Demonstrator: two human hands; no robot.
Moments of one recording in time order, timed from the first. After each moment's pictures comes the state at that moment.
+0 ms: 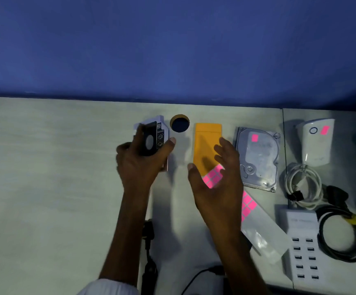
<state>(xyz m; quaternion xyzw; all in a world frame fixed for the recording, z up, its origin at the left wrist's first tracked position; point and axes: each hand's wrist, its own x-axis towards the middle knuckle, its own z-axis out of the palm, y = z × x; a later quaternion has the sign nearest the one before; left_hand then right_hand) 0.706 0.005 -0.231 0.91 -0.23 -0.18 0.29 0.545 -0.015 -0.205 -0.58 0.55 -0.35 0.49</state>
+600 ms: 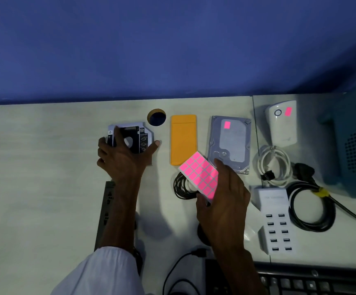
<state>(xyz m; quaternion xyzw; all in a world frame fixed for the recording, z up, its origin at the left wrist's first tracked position) 0.696 0.004 -0.274 0.95 -0.26 -0.03 0.15 0.462 0.014 -0.241 -0.73 0.60 -0.19 0.26</state>
